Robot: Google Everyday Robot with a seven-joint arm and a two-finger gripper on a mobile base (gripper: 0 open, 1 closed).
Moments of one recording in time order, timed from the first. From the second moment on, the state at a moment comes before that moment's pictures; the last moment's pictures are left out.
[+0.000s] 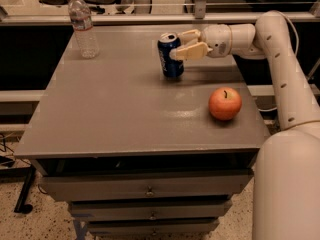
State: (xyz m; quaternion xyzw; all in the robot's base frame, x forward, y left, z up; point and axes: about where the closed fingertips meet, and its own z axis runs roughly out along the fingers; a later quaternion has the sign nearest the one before) arm 0.699 -0.057 0.914 -0.51 0.52 0.49 0.48
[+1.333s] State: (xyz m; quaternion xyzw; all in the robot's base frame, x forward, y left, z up) arm 0.686 -0.065 0.906 -0.54 0.50 0.46 0.50
